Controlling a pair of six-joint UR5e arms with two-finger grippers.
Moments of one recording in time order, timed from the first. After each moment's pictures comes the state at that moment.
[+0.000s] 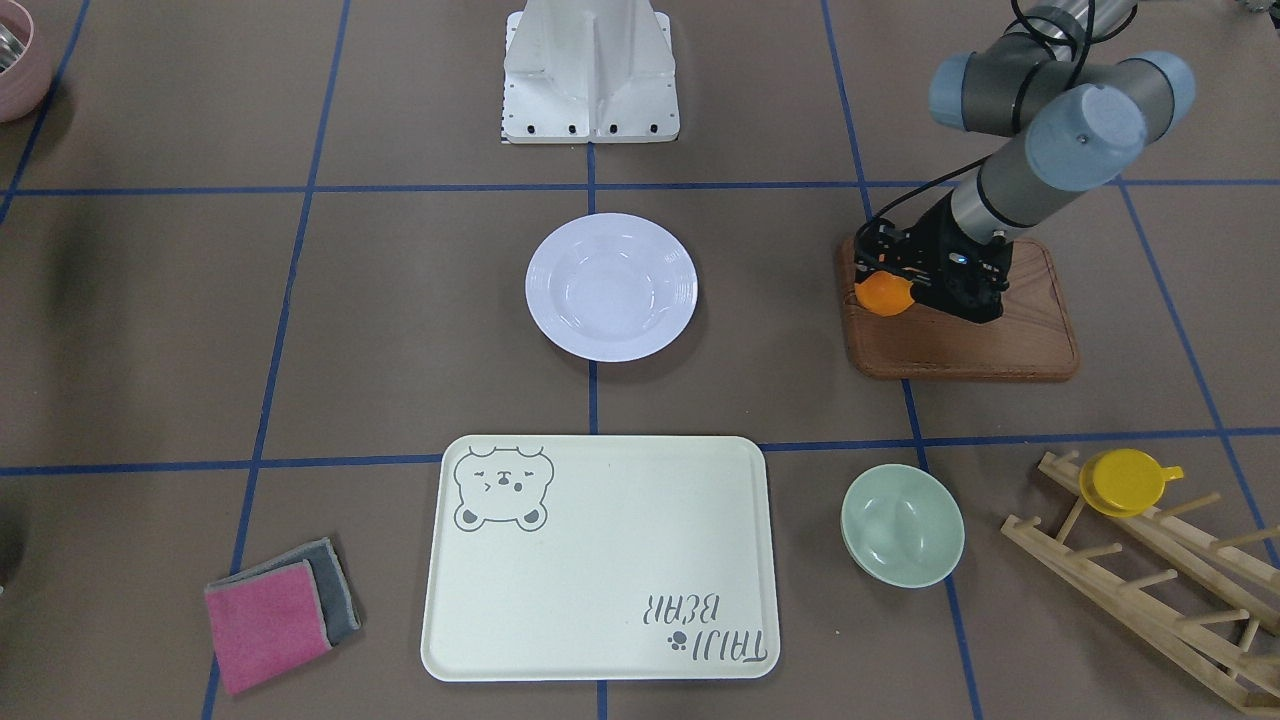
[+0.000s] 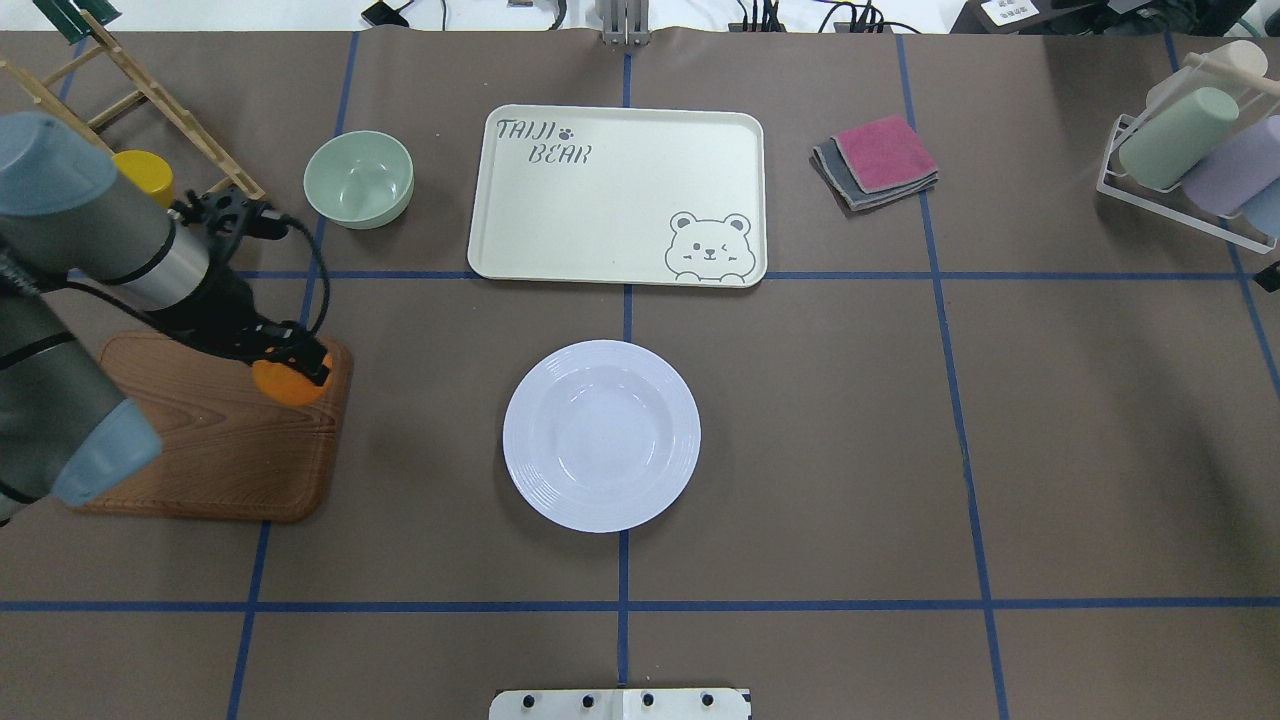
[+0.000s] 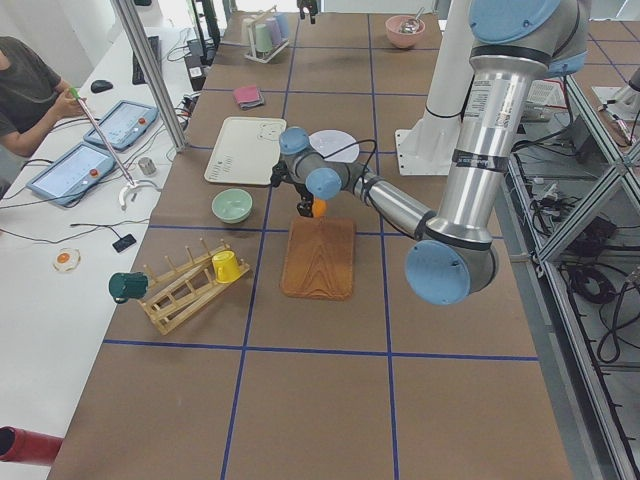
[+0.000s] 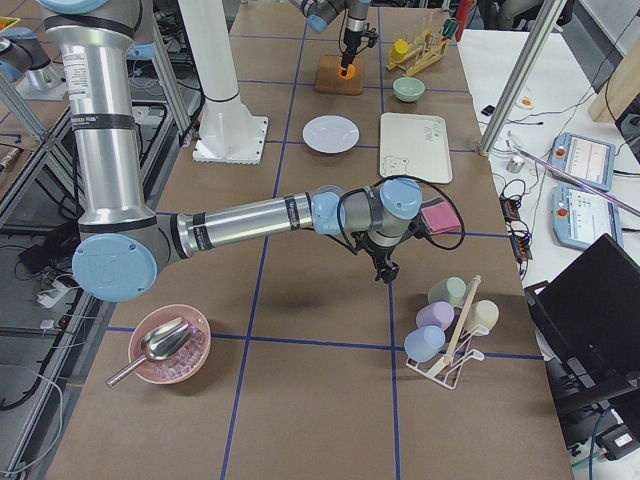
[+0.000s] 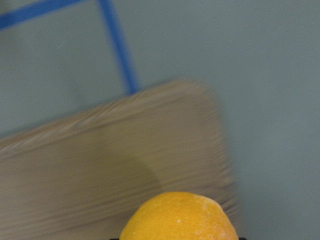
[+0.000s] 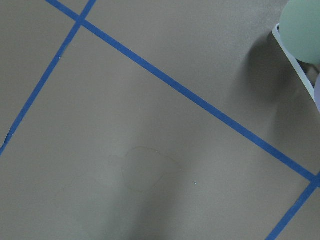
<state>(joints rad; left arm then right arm) -0.81 -1.88 -1.80 -1.76 -2.32 -0.76 1.38 -1.48 1.72 -1.69 2.45 -0.40</state>
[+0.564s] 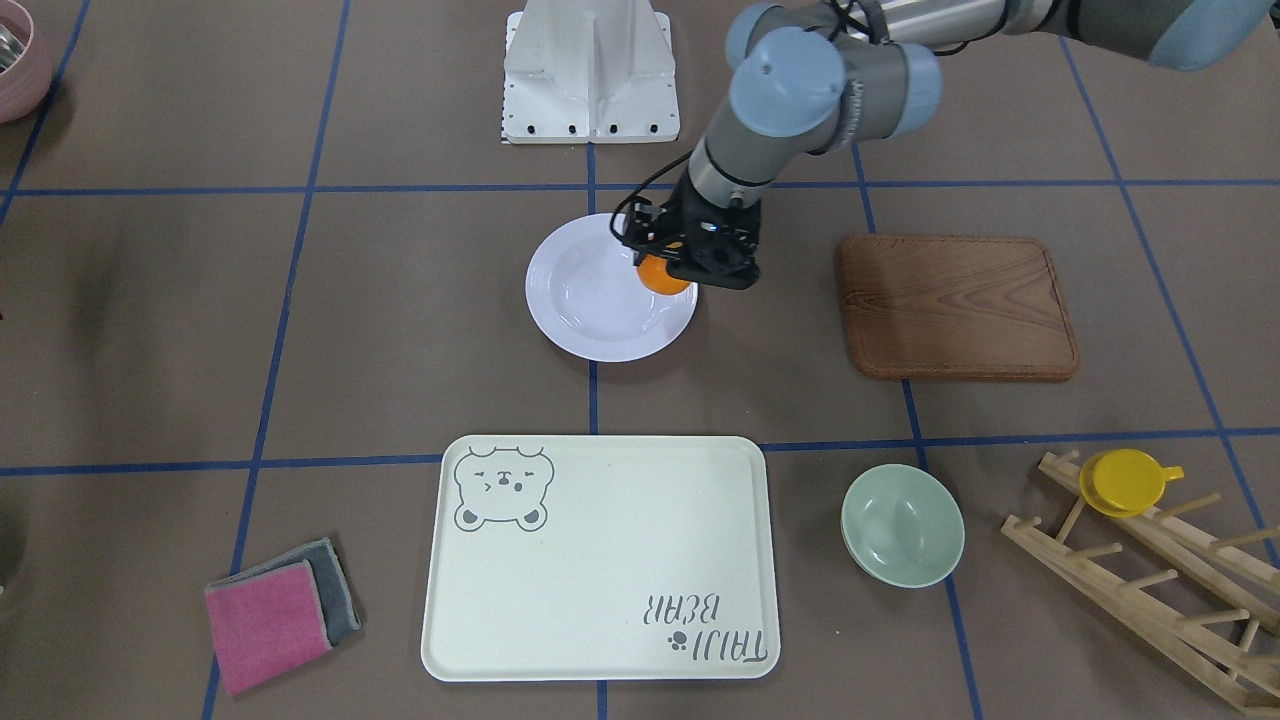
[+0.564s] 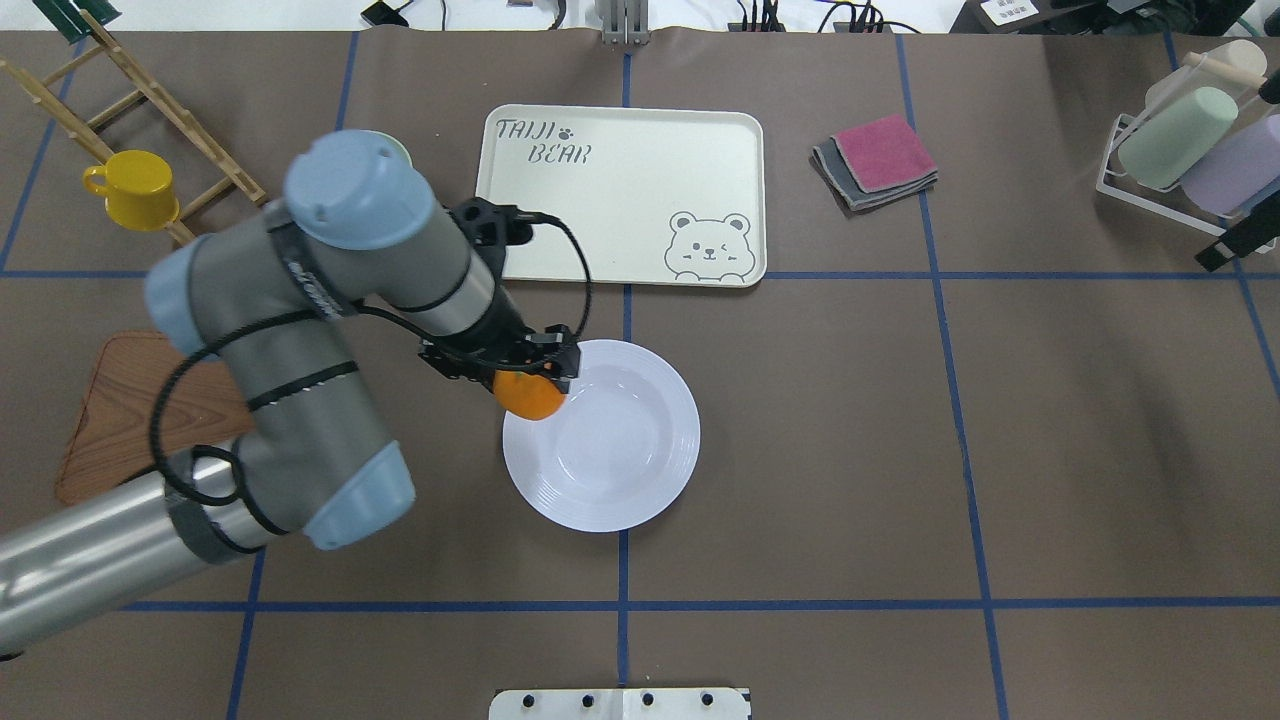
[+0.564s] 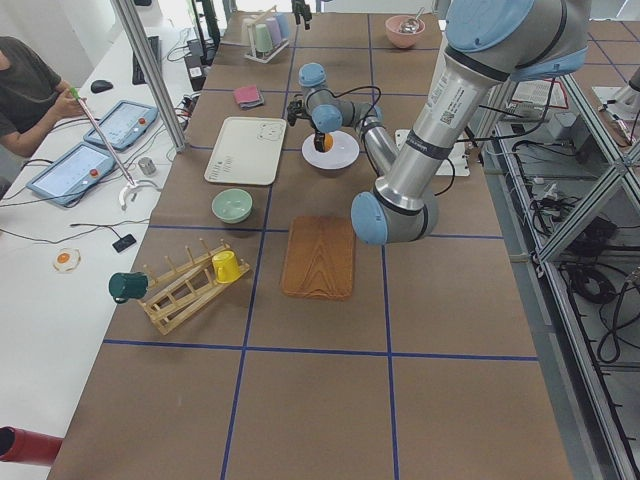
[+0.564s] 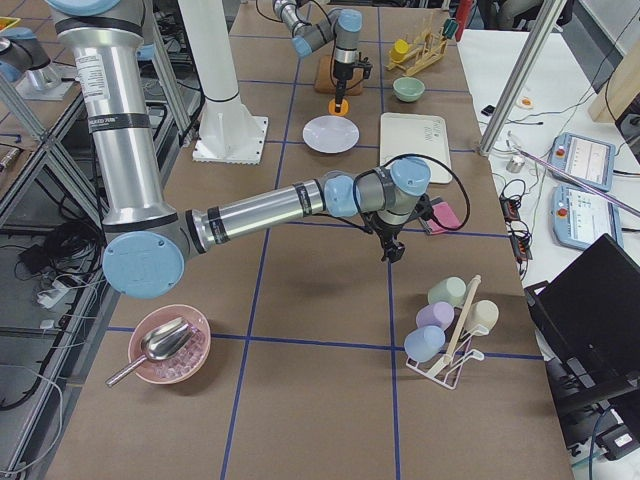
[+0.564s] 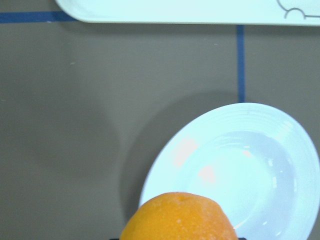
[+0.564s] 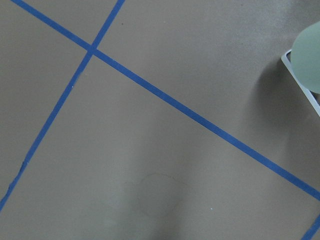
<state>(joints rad) -0.56 -2.27 -1.66 -1.70 -2.09 -1.17 1.30 -1.40 1.72 -1.69 2.45 -0.21</state>
